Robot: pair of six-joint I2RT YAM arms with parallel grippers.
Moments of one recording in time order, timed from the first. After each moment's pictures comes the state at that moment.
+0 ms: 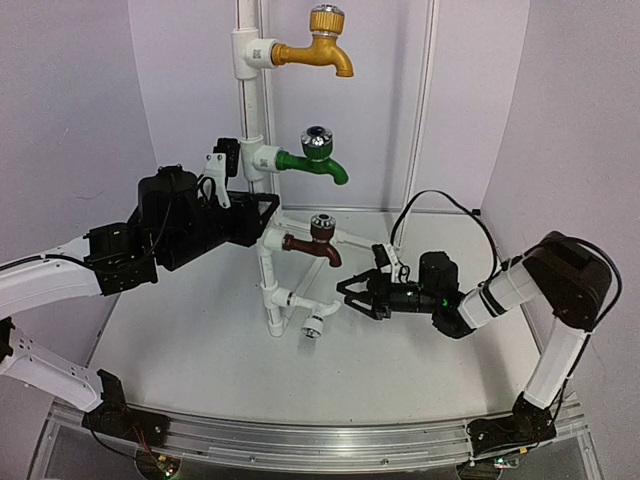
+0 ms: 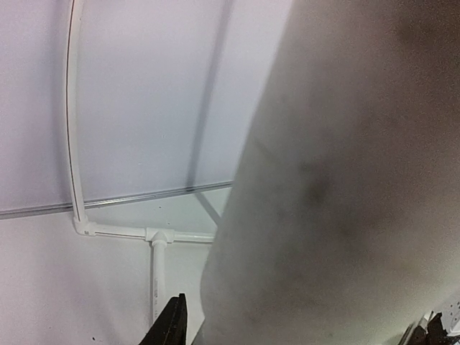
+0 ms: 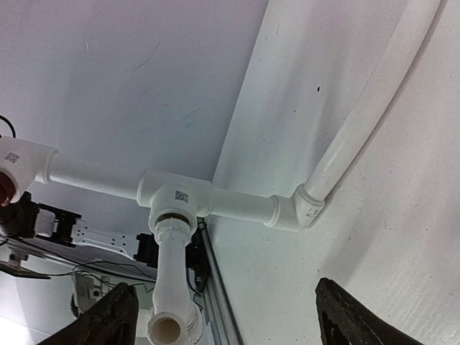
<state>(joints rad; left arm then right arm) -1.04 1.20 1.09 -0.05 -0.36 -0.36 0.66 1.85 0.66 1.03 -0.70 1.08</state>
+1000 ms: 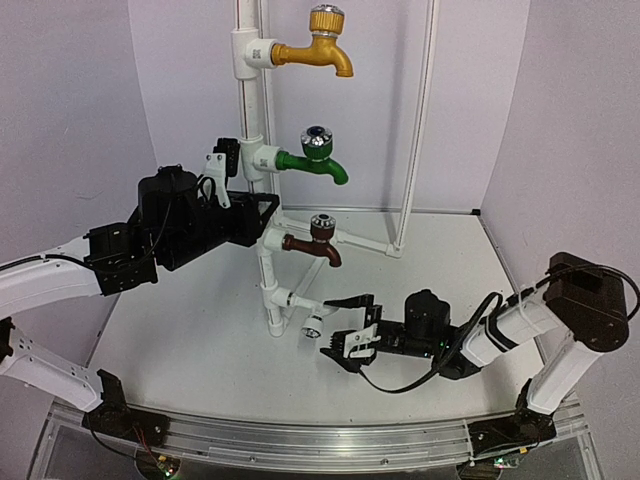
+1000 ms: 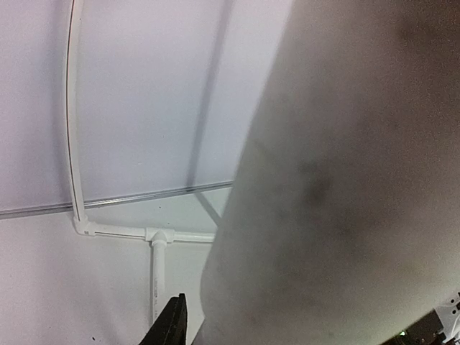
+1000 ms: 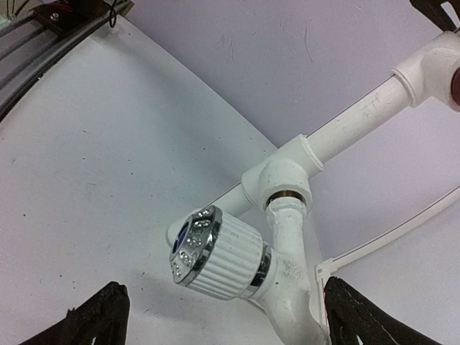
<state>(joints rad) -1.04 1.20 1.09 -0.05 -0.36 -0.36 1.01 1.67 0.52 0.97 -0.22 -0.91</state>
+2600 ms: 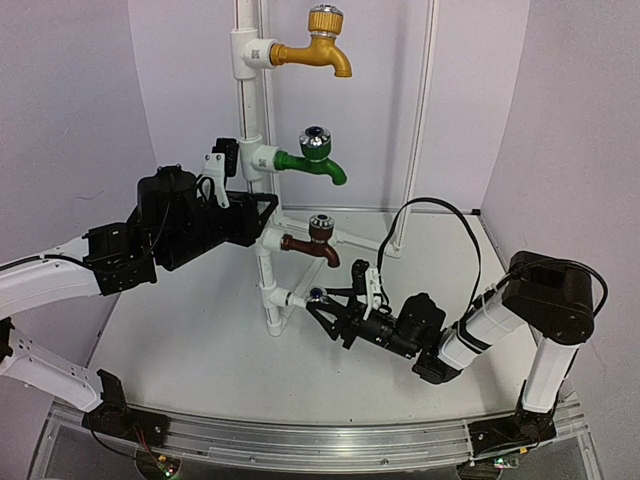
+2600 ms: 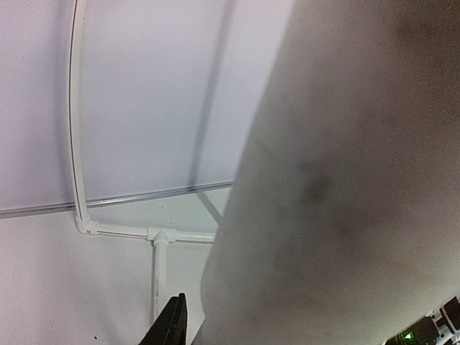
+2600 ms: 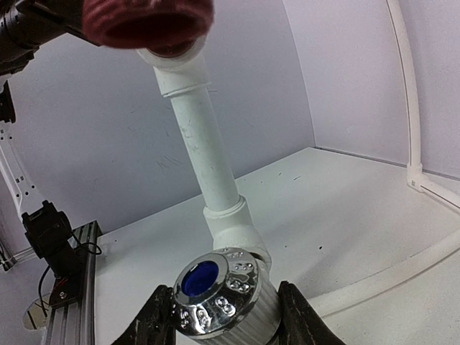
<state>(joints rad) -1.04 1.19 1.09 -0.06 -0.37 -0.36 1.04 1.87 0.58 1.39 -0.09 0.00</state>
